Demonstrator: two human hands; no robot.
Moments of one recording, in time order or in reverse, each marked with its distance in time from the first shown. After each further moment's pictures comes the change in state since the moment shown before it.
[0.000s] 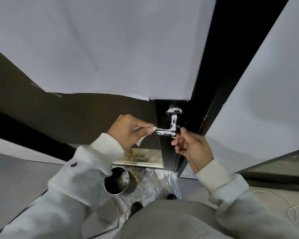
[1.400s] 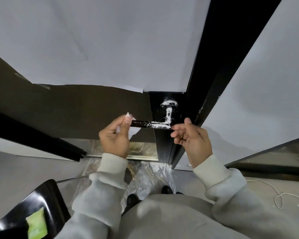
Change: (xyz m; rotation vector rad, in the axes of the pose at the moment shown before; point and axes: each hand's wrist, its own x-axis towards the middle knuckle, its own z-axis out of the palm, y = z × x) left_hand -0.029 -0.010 0.064 -0.682 0.765 -0.211; right_hand -0.004 0.004 -0.007 -0.074 0.012 -0.203
